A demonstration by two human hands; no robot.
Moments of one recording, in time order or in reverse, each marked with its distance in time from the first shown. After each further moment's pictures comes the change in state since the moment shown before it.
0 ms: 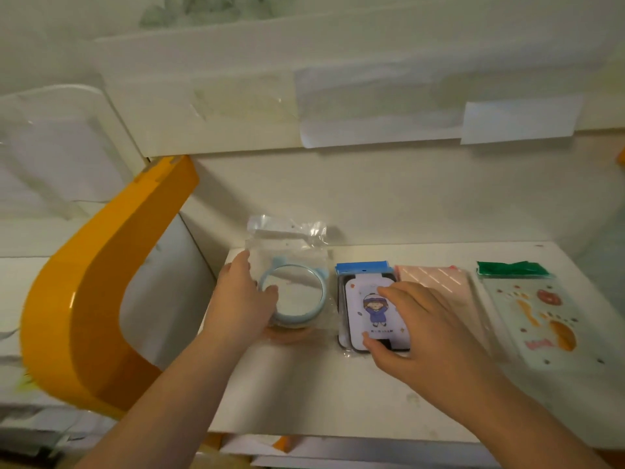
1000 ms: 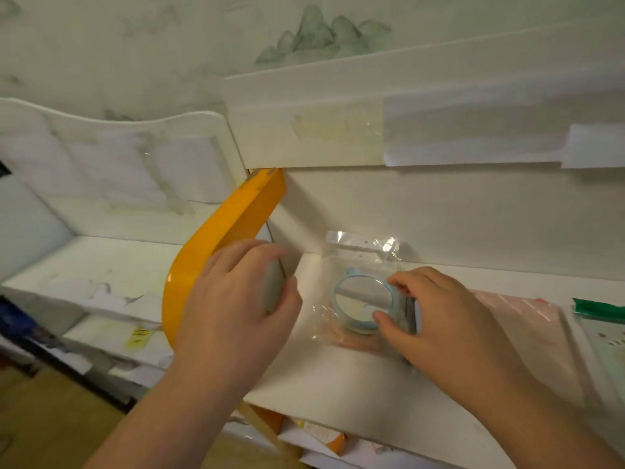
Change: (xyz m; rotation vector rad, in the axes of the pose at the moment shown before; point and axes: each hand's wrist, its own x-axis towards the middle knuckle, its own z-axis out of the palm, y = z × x) left_hand -0.100 0.043 -0.106 0.414 0.398 0.404; right_hand 0.035 -0.069 -0.017 0.065 0.101 -0.141
